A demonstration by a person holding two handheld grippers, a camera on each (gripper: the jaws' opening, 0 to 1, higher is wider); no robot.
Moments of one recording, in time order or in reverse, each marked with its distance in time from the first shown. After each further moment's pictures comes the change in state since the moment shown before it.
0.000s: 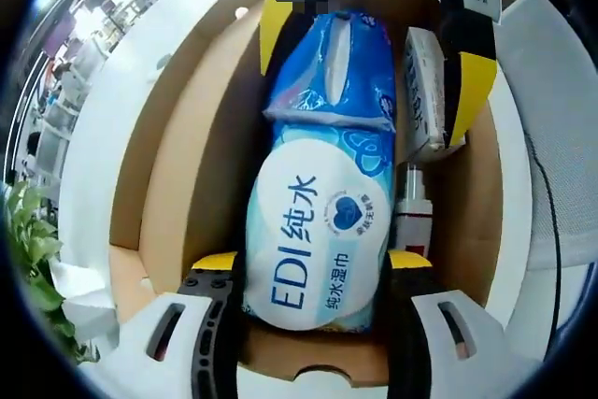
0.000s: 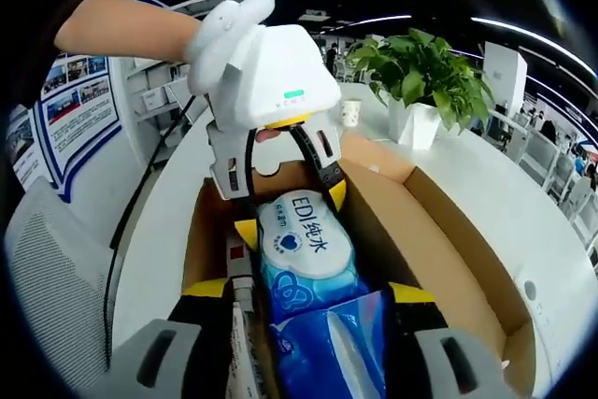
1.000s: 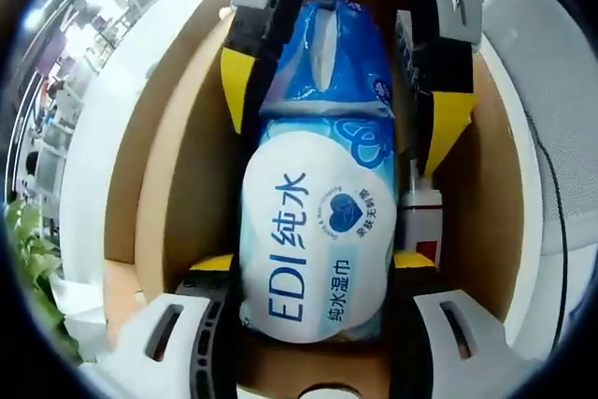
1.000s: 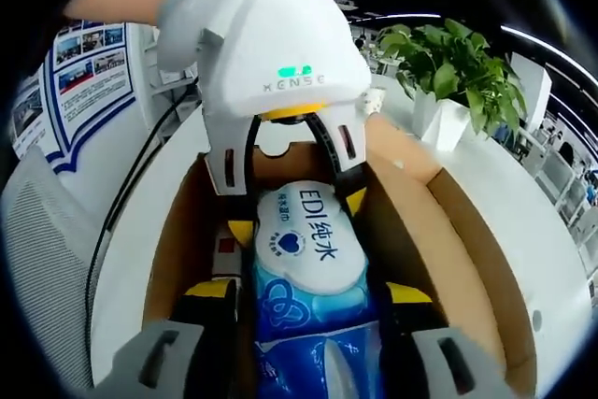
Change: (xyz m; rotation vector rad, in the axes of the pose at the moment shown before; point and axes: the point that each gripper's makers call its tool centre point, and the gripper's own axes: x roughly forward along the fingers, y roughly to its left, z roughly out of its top) left arm 0.014 -0.001 -0.005 0.083 -0.033 0.009; right arm 0.036 0.000 -0.006 -0.109 0.065 0.049
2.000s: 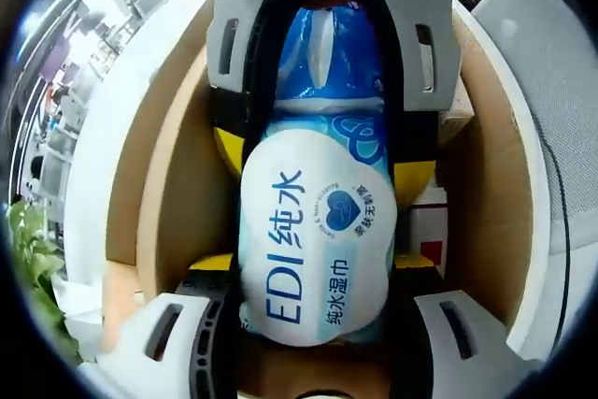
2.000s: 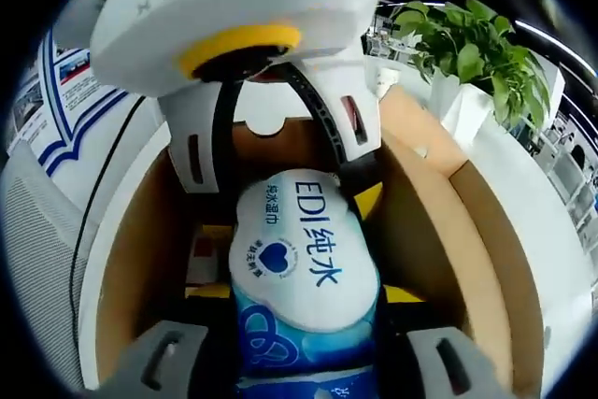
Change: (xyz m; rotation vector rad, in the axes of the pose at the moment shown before) left arm 0.003 0.000 0.000 0.007 -0.026 0.025; right arm 0.040 -0.003 -0.005 -0.033 0.084 0.035
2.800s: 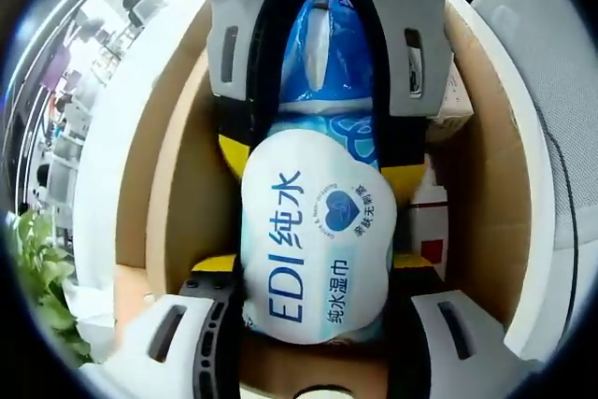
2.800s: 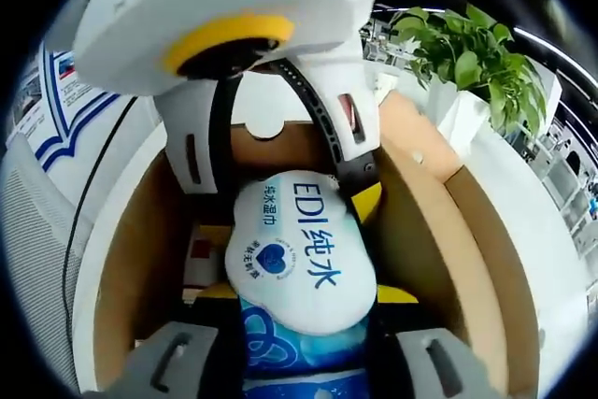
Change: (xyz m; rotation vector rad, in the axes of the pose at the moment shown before) left arm -0.005 0.001 0.001 0.037 0.025 0.033; right arm -0.005 0.000 0.003 -0.012 -0.026 -0.032
